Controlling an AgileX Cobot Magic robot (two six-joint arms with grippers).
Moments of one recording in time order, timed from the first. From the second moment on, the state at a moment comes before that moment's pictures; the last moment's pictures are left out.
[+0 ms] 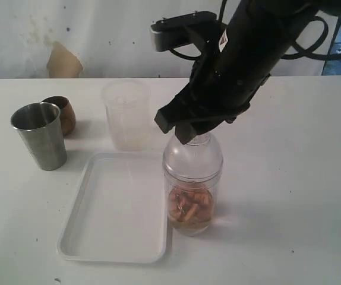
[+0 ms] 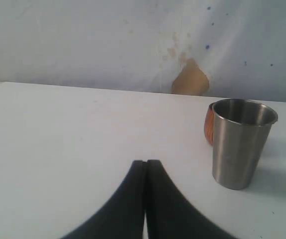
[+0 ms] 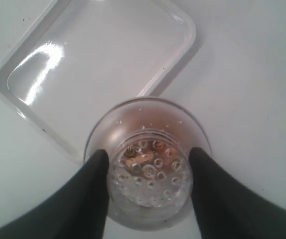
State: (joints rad) left arm 0.15 0.00 -0.01 -0.05 0.21 0.03; right arm 0.67 1.61 -1.41 0.09 1.08 -0.09
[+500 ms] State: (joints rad) left arm 0.15 0.00 -0.01 -0.05 0.21 0.03; right arm 0.67 1.60 -1.40 0.09 1.07 -0.12
